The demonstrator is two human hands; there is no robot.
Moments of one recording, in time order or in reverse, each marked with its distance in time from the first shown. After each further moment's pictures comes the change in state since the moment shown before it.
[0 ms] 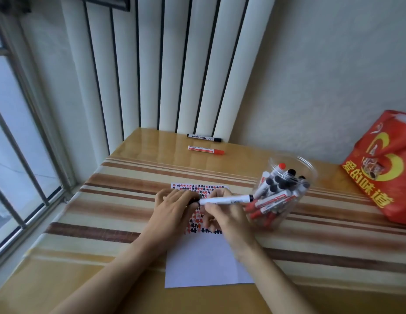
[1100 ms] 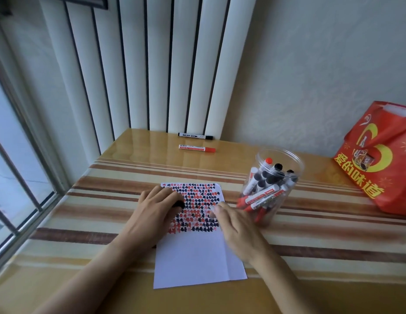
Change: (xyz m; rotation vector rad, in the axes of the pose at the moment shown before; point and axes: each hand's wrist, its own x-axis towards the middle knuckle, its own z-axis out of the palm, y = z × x) left_hand -0.002 -0.017 -0.010 0.116 -0.024 0.139; right_hand -0.025 -0.008 -0.044 -0.860 -0.067 -0.233
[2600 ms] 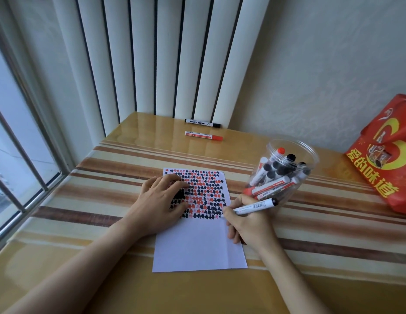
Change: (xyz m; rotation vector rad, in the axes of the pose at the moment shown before) left_hand 0.000 -0.001 0.008 0.045 -0.264 -0.214; right_hand -0.004 0.035 0.013 0.481 0.133 0.379
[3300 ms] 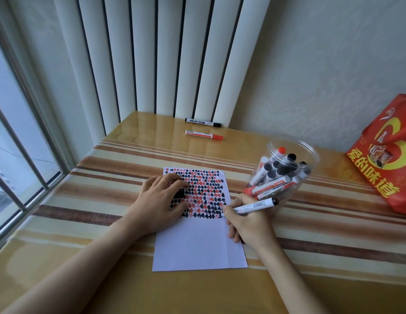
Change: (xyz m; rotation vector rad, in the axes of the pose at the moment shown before) left_hand 0.001 -0.001 0.002 0.001 0.005 0.006; right_hand 0.001 0.003 0.002 -0.009 0.006 0.010
